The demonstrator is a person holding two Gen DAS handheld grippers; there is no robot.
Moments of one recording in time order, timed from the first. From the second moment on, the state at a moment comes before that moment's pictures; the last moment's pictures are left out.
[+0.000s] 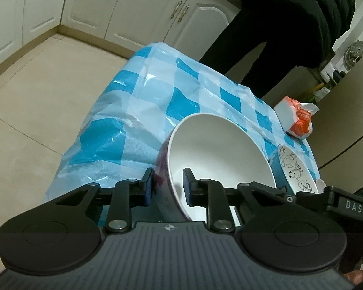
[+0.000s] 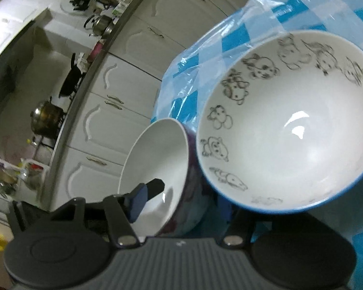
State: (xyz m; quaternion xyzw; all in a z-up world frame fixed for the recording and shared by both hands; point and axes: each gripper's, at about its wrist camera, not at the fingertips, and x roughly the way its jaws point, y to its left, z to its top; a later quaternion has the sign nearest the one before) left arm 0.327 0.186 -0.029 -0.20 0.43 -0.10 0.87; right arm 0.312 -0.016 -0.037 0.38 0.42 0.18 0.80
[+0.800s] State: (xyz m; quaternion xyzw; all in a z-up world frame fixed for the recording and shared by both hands) left arm 0.291 0.186 0.012 -0.19 0.35 -0.08 0.91; right arm 0.287 -0.007 -0.011 0.33 0.35 0.24 0.84
